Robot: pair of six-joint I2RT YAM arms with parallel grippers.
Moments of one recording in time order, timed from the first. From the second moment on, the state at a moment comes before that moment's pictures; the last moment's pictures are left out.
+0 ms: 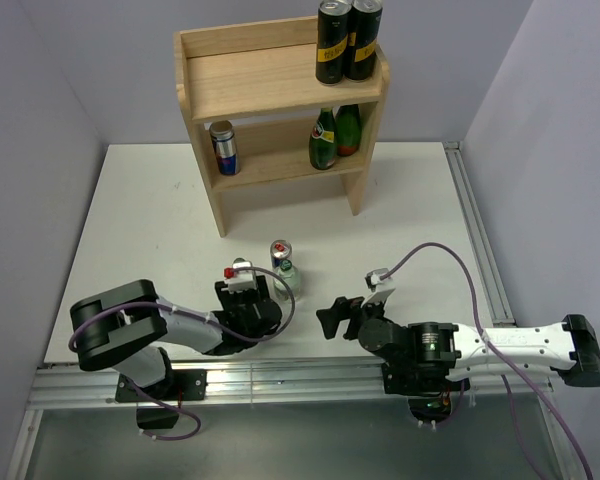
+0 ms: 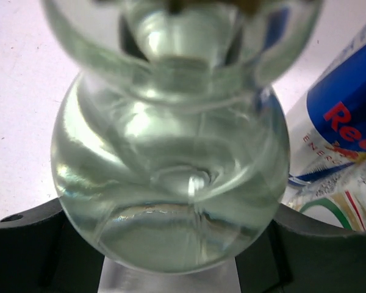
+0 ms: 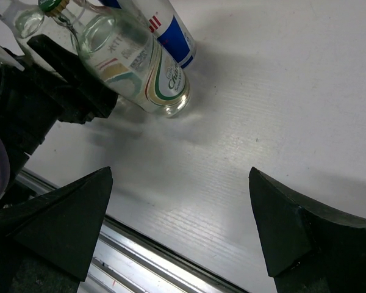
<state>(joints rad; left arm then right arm) -1.18 1.54 0.39 0.38 -1.16 -0.84 1.44 0.61 0.33 -0.29 0.82 0.92</state>
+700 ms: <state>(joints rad) -1.08 1.17 1.17 -0.40 -1.03 -0.64 1.44 0.59 0.35 -0.29 0.83 0.86</state>
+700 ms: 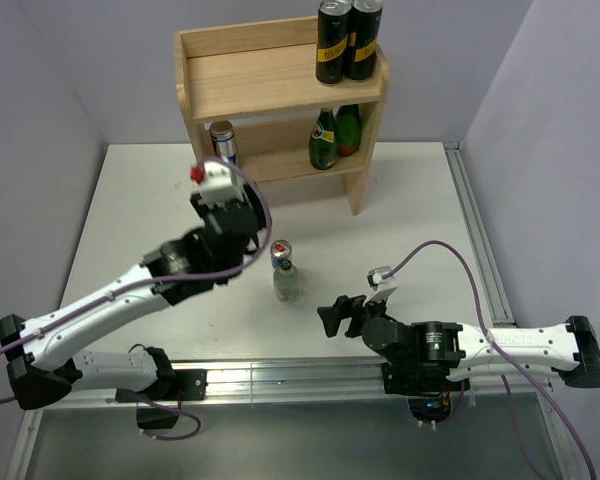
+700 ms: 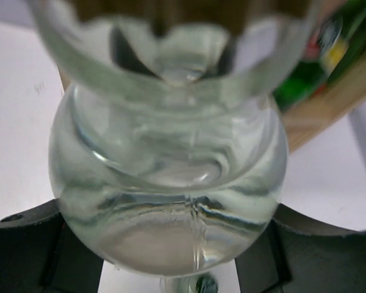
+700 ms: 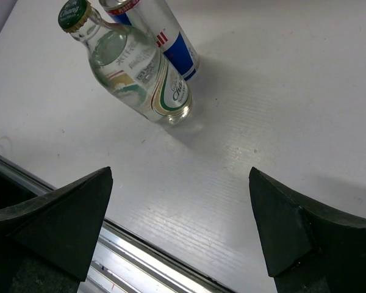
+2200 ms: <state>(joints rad) -0.53 1.80 2.24 -0.46 -0.64 -0.12 1.44 0.48 0.33 -0.35 0.87 0.89</state>
